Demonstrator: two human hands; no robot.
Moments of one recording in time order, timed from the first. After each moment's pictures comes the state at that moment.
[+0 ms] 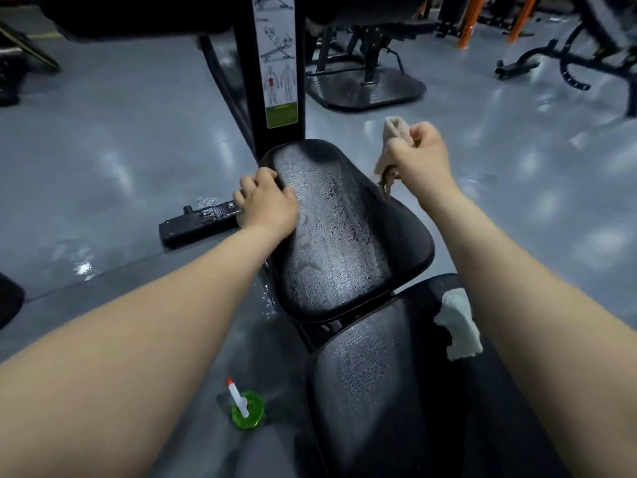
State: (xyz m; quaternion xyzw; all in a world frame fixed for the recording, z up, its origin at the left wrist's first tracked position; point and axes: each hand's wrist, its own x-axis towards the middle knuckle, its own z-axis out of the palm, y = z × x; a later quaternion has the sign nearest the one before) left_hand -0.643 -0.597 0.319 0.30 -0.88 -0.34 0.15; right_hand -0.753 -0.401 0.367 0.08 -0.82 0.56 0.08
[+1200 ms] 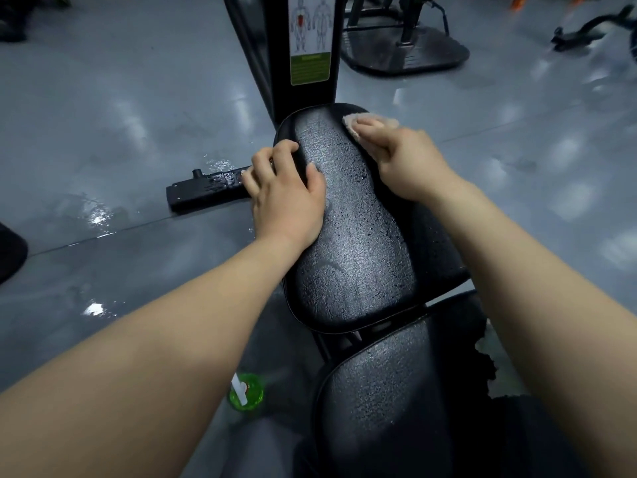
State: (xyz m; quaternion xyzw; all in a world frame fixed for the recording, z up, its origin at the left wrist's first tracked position) left_hand -0.652 -0.595 0.274 0.28 -0.86 -0.33 0.28; right_hand -0.795 -0.454 0.310 0.43 -0.87 0.25 0.06
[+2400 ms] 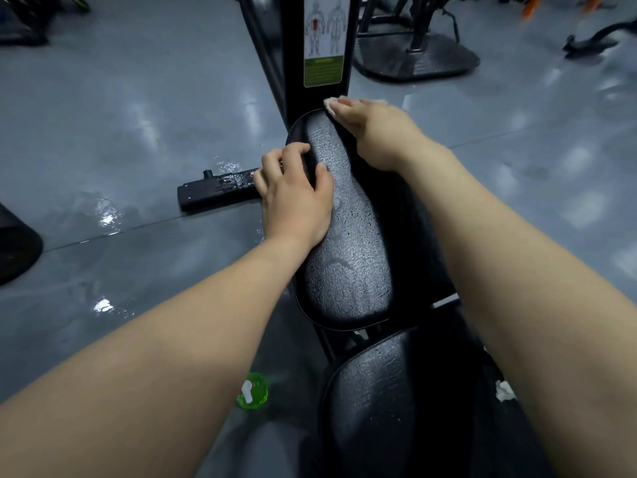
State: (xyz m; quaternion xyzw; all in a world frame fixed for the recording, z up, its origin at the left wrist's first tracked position) left_hand -0.651 -0.598 0.270 0.27 -0.83 -0.36 0.32; right_hand -0.792 -0.510 0.342 0.44 -0.89 0.10 0.05
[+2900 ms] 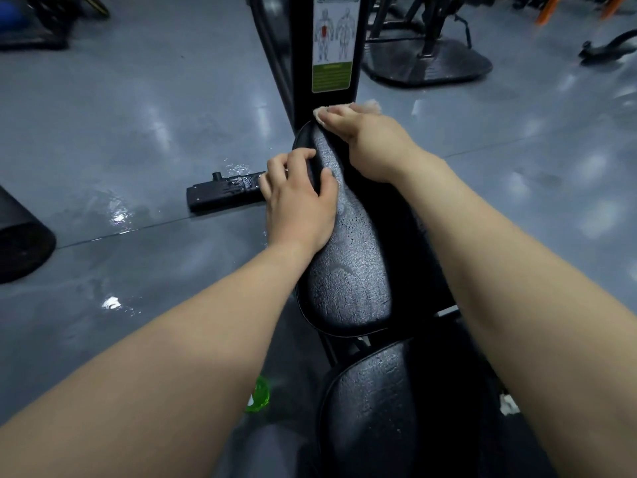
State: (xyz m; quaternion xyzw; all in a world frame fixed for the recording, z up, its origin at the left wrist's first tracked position) left_hand -0.650 -0.597 0.269 0.27 -0.83 -0.36 0.33; right_hand -0.788 -0.522 0.338 0.49 -0.86 0.12 0.04
